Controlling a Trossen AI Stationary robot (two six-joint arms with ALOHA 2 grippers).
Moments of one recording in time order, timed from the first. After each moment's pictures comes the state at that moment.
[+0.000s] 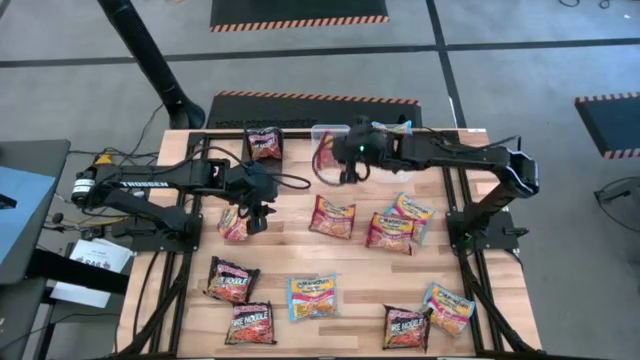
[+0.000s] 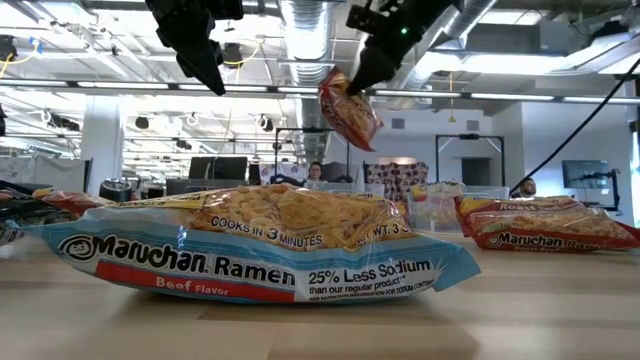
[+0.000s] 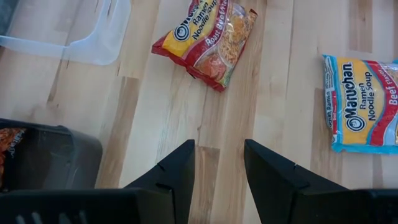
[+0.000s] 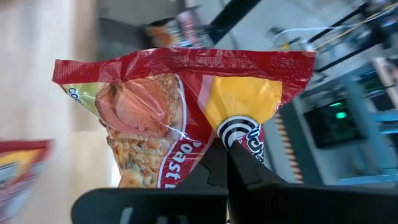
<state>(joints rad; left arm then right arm) 0.07 1.22 1.09 -0.77 -0.07 -0.08 -0.26 1.56 1.35 -0.38 0.40 -0.48</state>
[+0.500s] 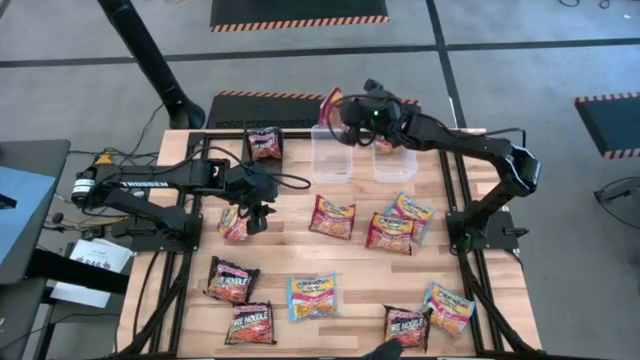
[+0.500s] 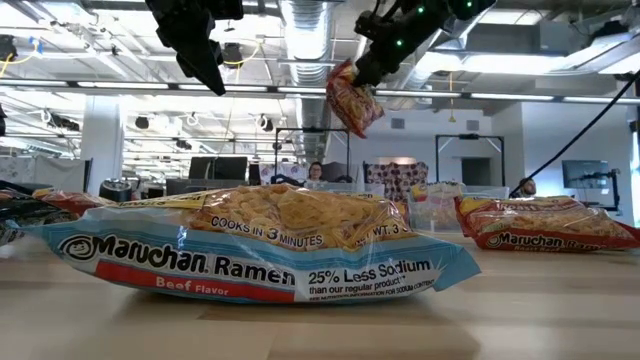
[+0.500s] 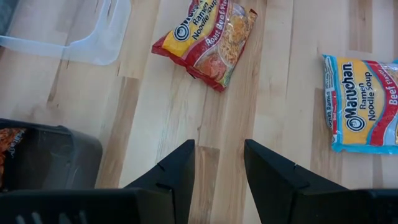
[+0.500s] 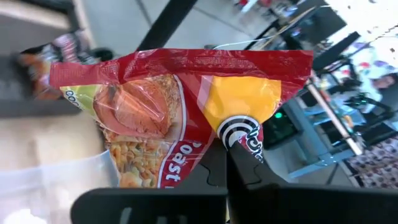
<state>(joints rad) 0.07 1.22 1.09 -0.77 -0.07 -0.08 -0.47 1.57 1.35 -0.10 0.39 -0.59</state>
